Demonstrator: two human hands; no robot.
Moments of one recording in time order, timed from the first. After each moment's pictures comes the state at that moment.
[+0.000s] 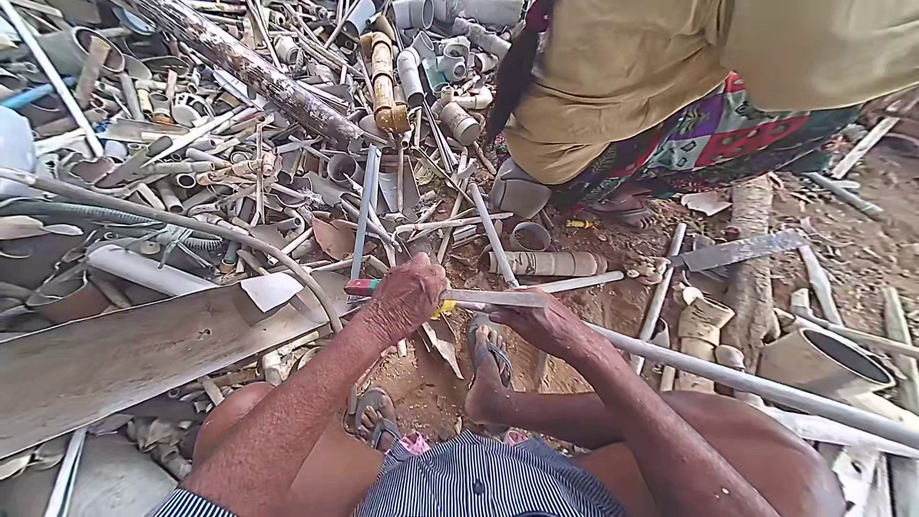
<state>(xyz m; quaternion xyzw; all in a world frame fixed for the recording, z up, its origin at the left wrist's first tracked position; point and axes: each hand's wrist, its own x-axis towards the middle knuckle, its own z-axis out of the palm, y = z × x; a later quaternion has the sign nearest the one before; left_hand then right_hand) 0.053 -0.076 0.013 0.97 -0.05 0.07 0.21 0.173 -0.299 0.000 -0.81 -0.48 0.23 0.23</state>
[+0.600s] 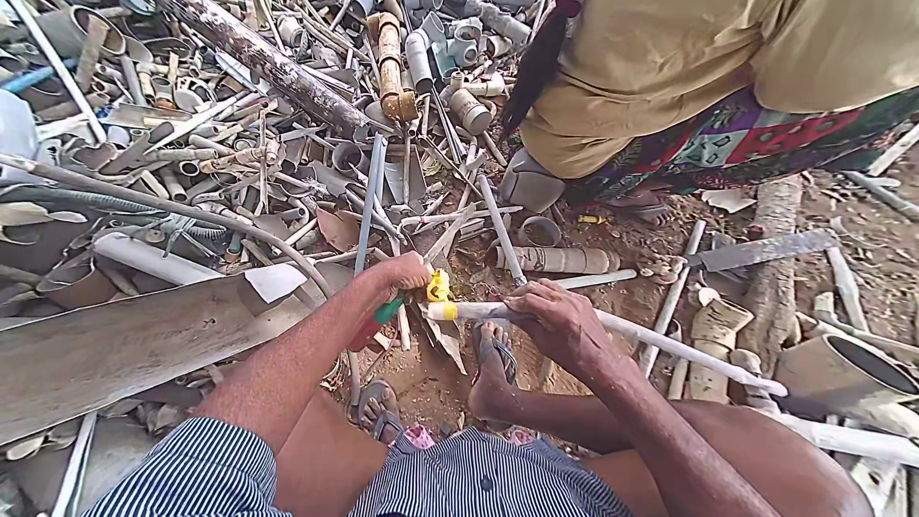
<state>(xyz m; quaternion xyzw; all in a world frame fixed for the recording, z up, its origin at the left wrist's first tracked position) 0.094 -0.048 0.013 0.72 0.31 -0.29 0.56 0.164 -0.307 -0.012 -0.76 -0.57 -0.07 0.30</state>
